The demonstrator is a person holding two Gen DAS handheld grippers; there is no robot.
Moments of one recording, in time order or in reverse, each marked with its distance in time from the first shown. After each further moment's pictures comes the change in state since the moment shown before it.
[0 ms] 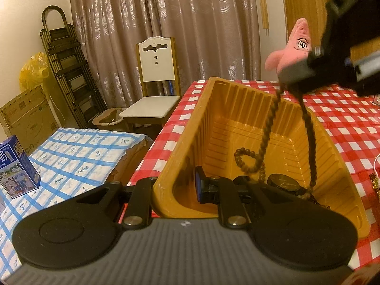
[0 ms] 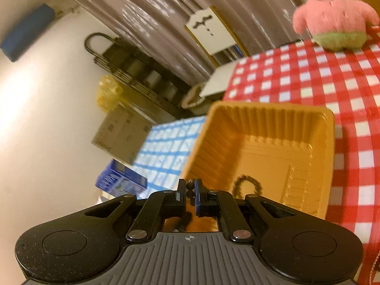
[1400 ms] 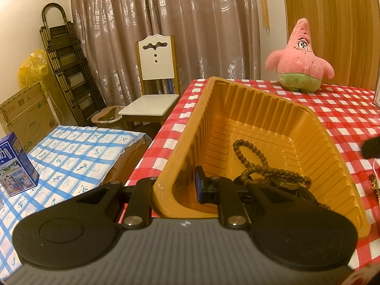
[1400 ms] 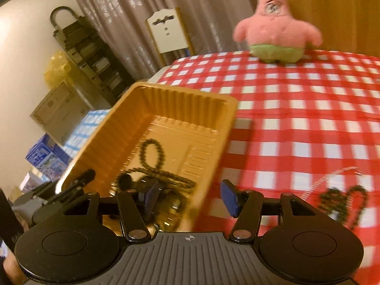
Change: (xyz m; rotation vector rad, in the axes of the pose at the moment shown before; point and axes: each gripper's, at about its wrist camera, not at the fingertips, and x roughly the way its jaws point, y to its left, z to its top) left arm -0.001 -0.001 -0.001 -0.008 0.007 -0.006; right arm -0.052 -0.039 -0.053 -0.168 -0.034 -0.364
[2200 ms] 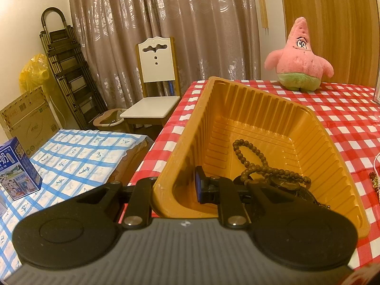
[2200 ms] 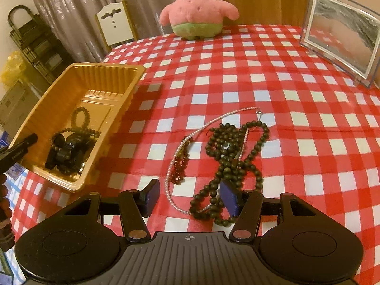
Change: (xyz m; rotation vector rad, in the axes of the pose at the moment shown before) left arm -0.003 0.001 0.002 0.016 -0.007 0.009; right arm -0.060 -0.070 -0.065 0.068 0.040 -0.218
